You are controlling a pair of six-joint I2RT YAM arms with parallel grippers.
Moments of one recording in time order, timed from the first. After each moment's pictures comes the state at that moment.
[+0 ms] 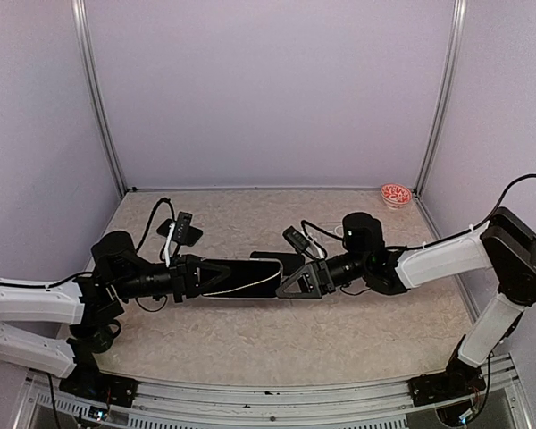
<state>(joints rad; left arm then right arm) -0.82 1.10 0.42 0.65 0.50 -0.56 0.80 1.66 0.78 0.62 -1.06 0.69</state>
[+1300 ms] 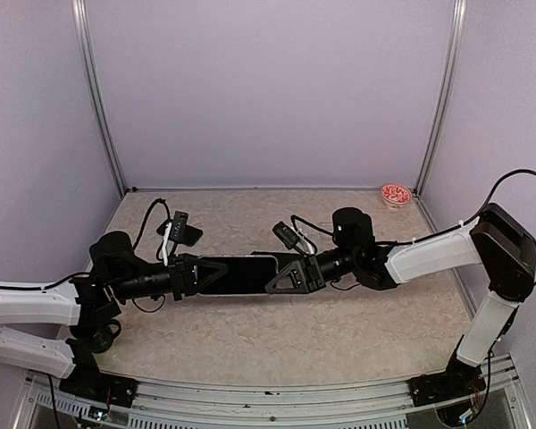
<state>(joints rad) -0.82 1.06 0.42 0.59 0.42 -0.58 0.82 1.73 0.87 0.63 -1.07 0.69</state>
